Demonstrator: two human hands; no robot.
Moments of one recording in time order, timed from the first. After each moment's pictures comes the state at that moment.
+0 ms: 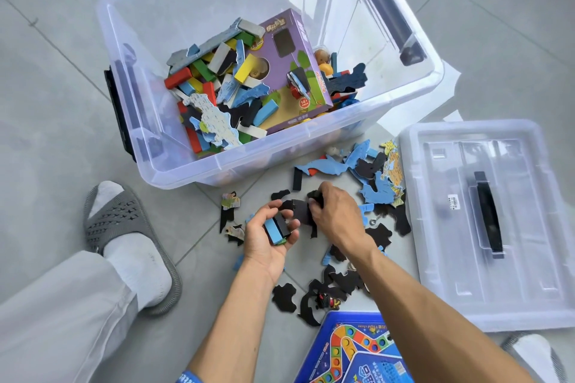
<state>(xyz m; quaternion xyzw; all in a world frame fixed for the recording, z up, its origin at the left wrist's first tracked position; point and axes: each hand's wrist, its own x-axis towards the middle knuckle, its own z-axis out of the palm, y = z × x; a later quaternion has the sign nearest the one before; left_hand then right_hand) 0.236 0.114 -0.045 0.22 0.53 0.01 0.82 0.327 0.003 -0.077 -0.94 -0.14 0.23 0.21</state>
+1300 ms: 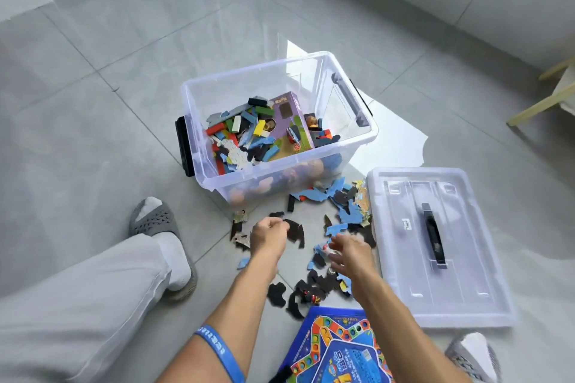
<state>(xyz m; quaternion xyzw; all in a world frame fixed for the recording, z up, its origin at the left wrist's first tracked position) 0.224 0.086 0.057 0.57 0.56 -0.04 0.60 0.264 -0.065 0.067 -0.71 0.27 0.35 0.55</state>
